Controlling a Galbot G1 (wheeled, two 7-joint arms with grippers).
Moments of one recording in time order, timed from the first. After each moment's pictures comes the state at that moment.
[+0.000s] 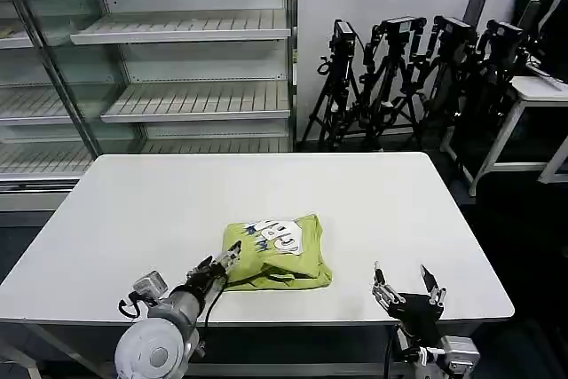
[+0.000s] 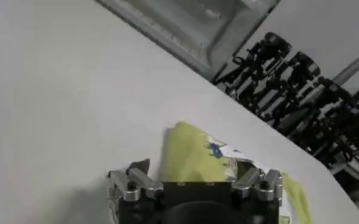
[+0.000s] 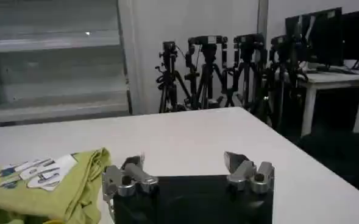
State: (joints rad) left arm 1.25 -1.28 -0.38 -2.09 -1.09 0.52 -0.52; right arm -1.67 1.44 0.46 2.42 0.17 -0.43 0.24
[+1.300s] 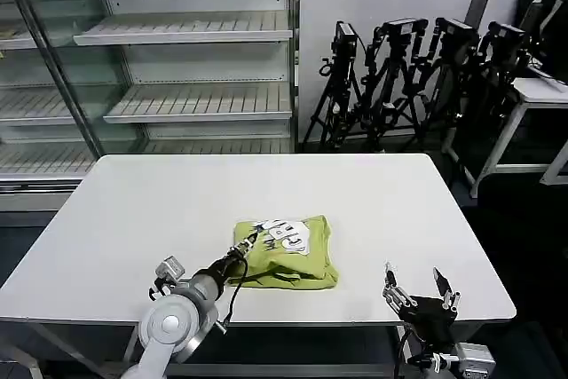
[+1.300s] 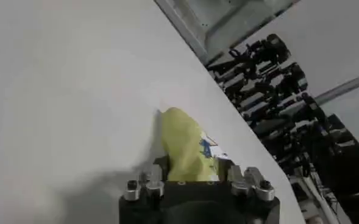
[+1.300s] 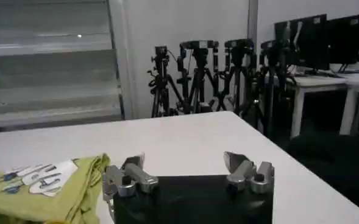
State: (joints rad) left arm 1.13 -1.31 -0.34 -1.95 -1.36 0.50 -0.55; right arm -1.70 1.45 0.49 2.46 0.17 -0.43 0.25
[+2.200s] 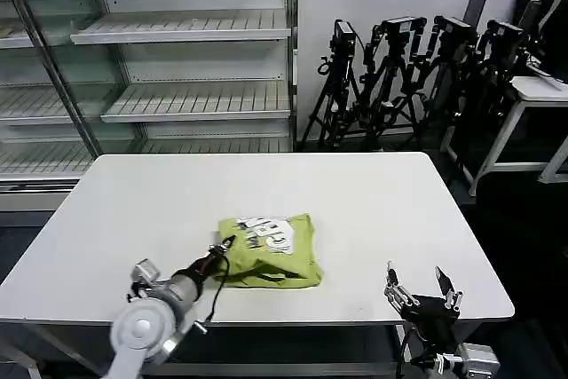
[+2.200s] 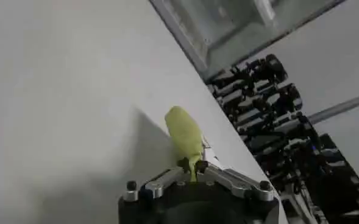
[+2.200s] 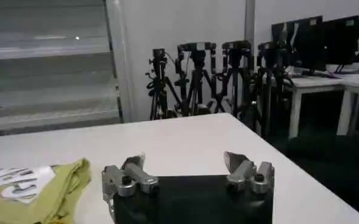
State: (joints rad) left arm 1.18 -1.26 -0.47 -2.03 -1.45 0.47 -0.54; right arm -1.69 1.46 0.48 2.47 0.18 -0.43 0.25
